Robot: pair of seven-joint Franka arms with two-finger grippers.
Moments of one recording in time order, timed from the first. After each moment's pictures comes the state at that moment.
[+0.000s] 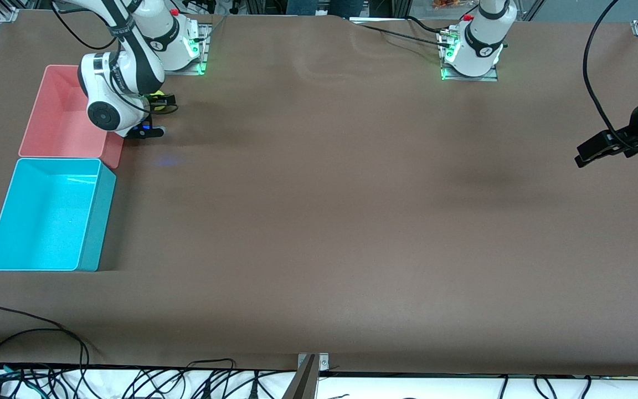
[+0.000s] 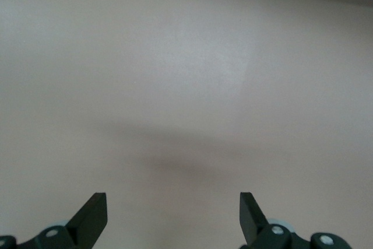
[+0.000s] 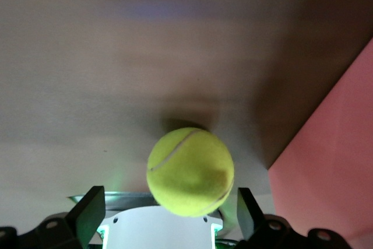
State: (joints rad) left arm -0.07 0.09 0.07 -1.50 0.02 1.59 -0.22; right arm 0.08 0.08 -0.04 -2.69 -0.10 2.08 0.04
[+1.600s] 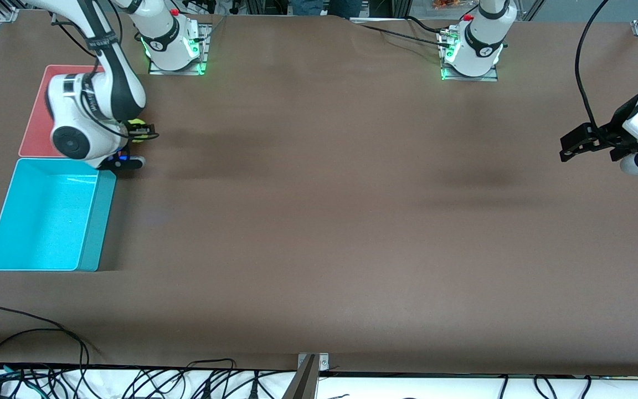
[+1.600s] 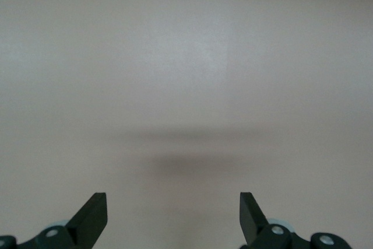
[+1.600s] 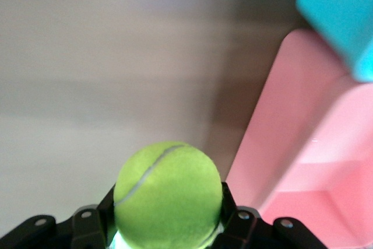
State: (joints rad) left arm -0.08 0.09 0.05 -1.52 0.03 1.58 -0.05; right arm 0.14 0.16 -0.07 -2.20 -0.11 1.78 0.04
